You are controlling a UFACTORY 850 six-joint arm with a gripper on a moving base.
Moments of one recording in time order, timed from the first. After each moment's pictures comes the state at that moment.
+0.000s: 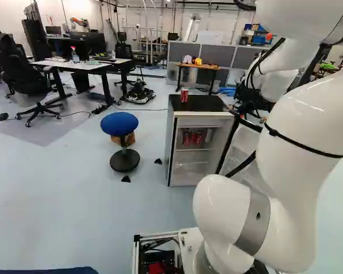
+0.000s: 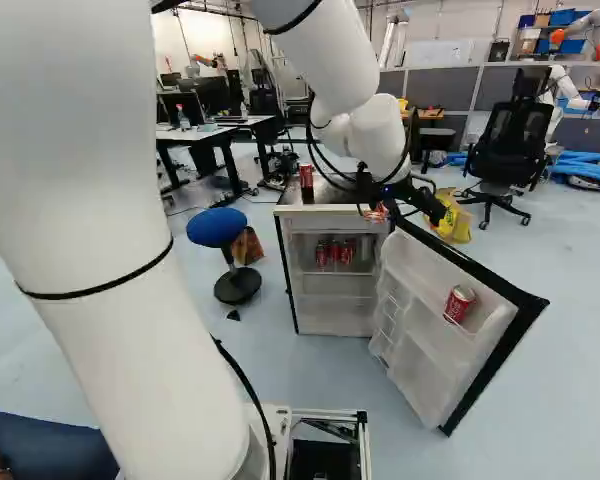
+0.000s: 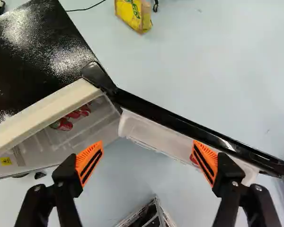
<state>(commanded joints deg) -39.5 -7.3 -54.6 -2.6 -12.4 0.0</state>
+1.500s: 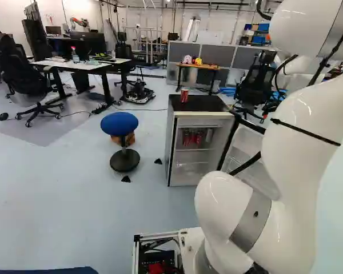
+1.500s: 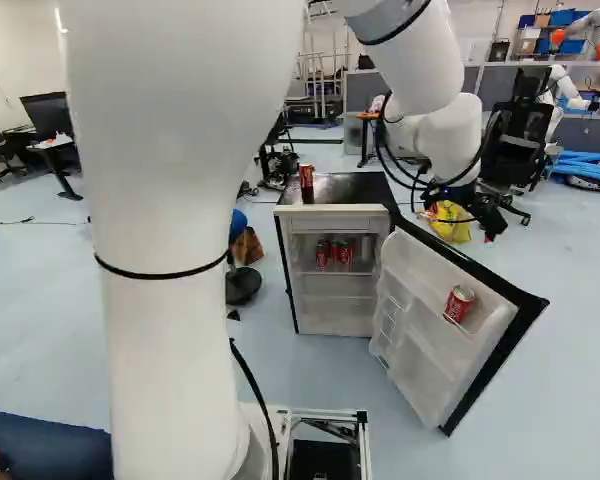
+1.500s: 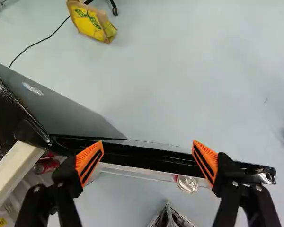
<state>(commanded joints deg) -50.0 -20.1 -69.5 4.4 -15.6 0.0</state>
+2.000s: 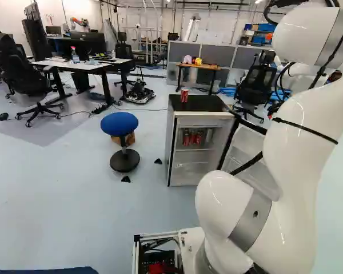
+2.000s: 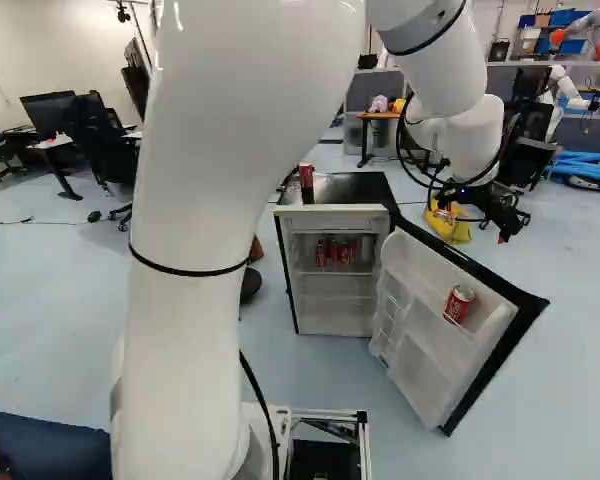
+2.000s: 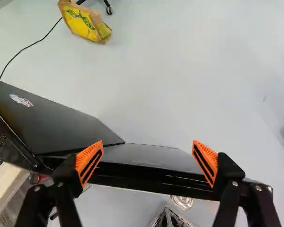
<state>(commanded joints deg) -51.4 -26.4 -77.5 4.4 -18.8 0.0</state>
